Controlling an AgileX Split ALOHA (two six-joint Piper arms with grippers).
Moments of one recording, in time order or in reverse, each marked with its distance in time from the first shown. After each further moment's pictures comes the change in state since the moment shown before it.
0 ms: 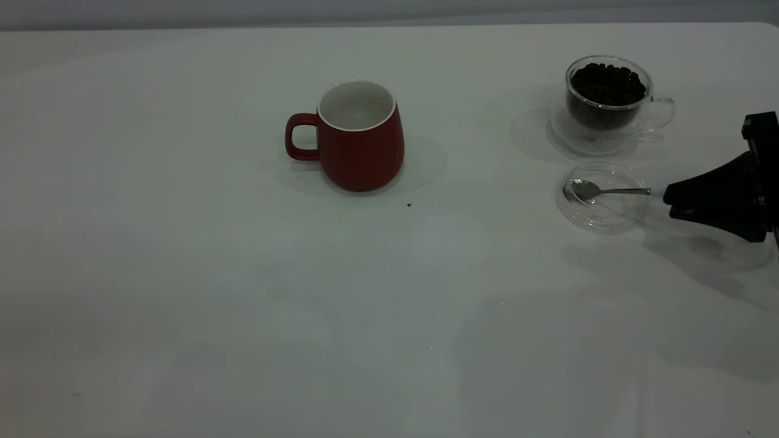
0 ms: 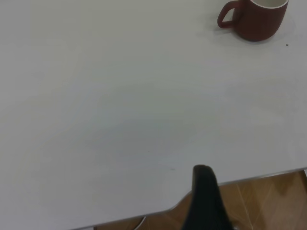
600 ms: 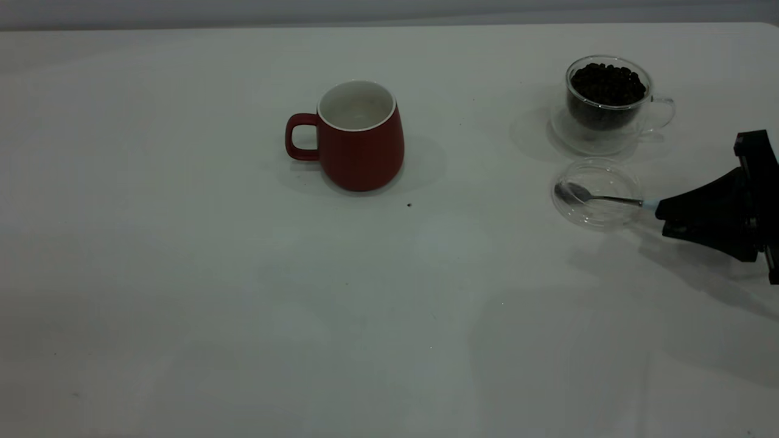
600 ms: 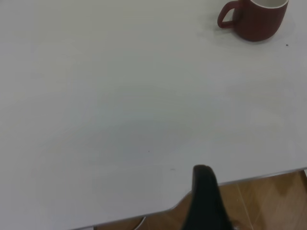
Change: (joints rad) left arm 0.000 0.000 0.000 0.000 0.000 0.000; right arm 0.000 0.052 -0.006 0.000 0.013 -0.016
